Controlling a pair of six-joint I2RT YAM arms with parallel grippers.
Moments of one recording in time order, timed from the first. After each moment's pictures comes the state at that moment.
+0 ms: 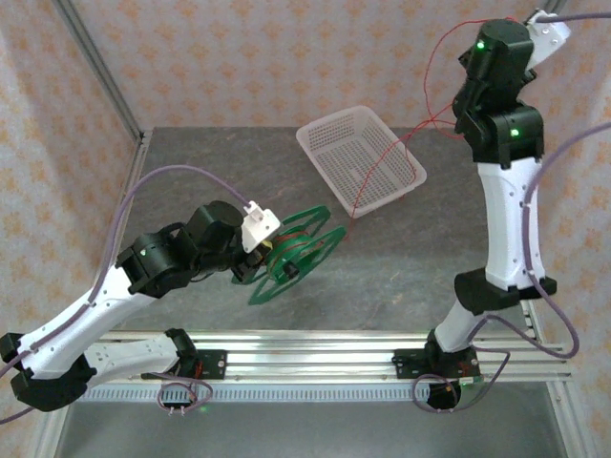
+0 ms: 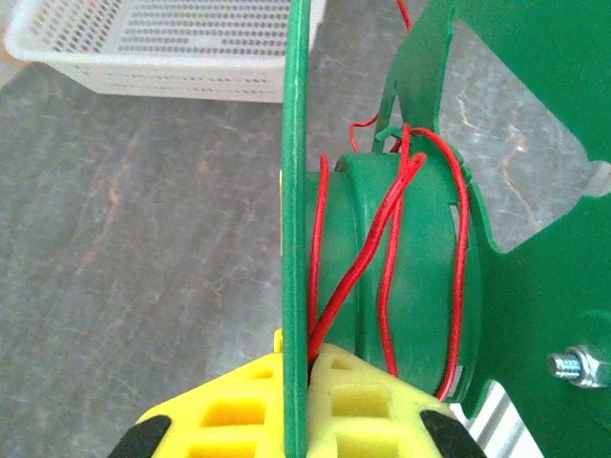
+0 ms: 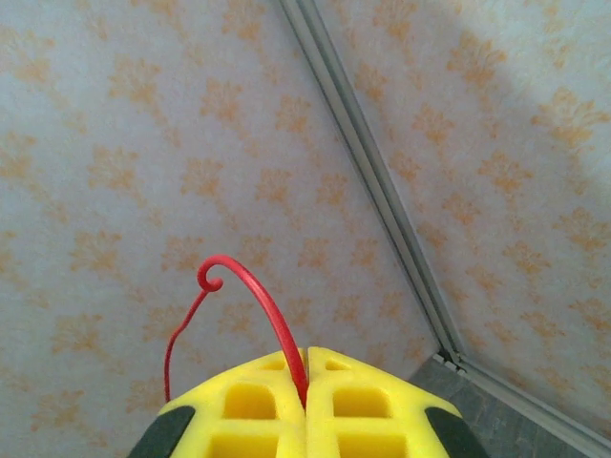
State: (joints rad) left arm -0.84 1.00 1.28 -1.02 -0.07 0.07; right arm 0.25 1.71 2.49 -0.87 0.81 0.53
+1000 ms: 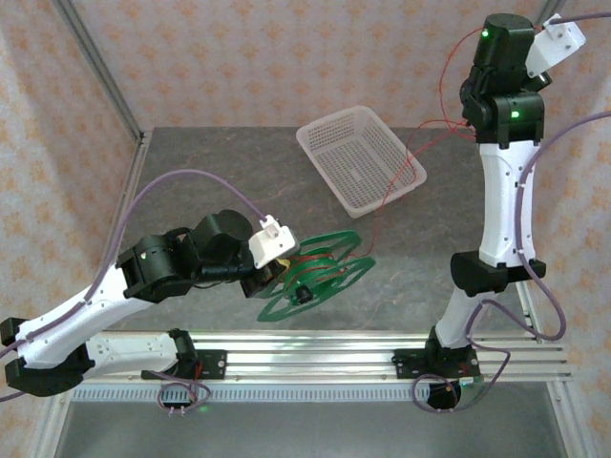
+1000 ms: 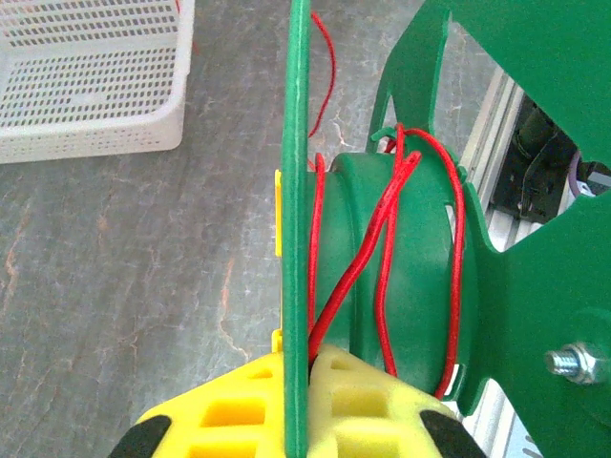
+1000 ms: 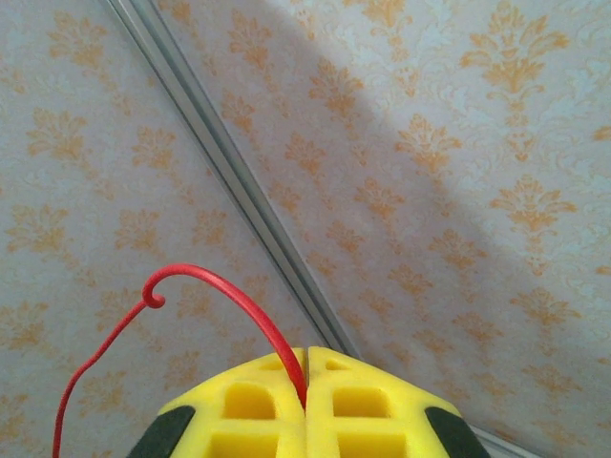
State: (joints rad) left arm -1.01 1.04 1.36 -1.04 0.00 0.06; right arm 0.12 1.82 2.60 -0.98 0.95 0.59
